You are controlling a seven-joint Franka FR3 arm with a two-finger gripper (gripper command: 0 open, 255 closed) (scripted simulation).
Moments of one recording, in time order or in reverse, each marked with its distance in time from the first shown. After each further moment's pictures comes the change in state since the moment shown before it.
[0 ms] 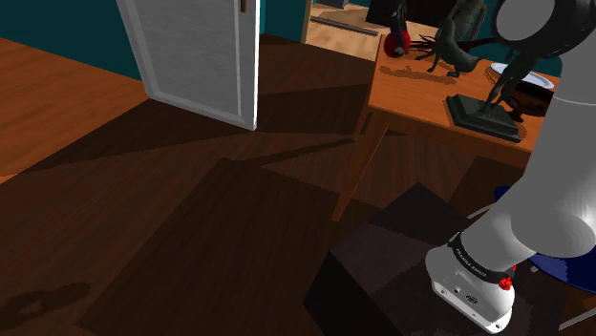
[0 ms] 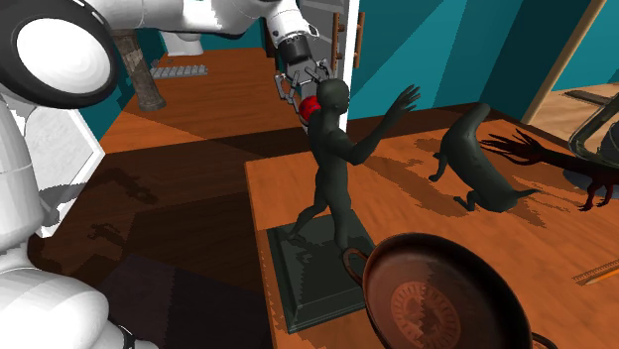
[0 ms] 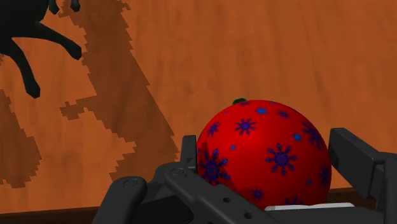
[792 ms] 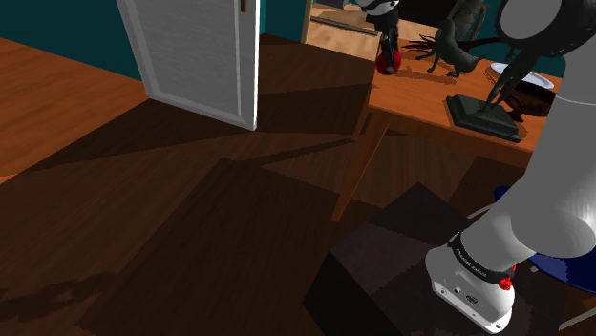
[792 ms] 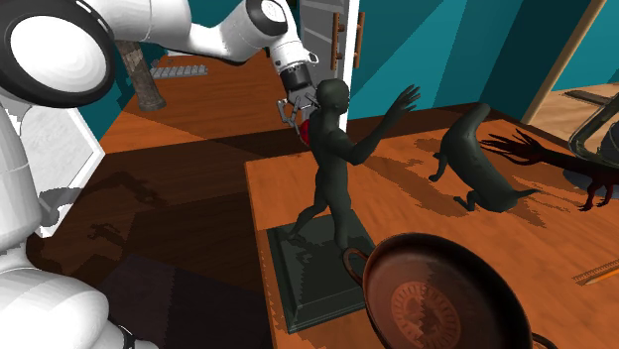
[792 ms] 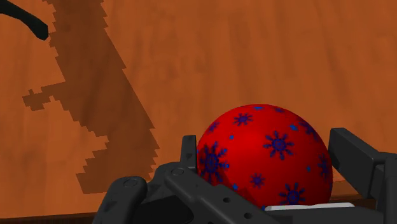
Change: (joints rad) arm 0.004 -0.016 0.007 -0.179 0.001 0.146 0.075
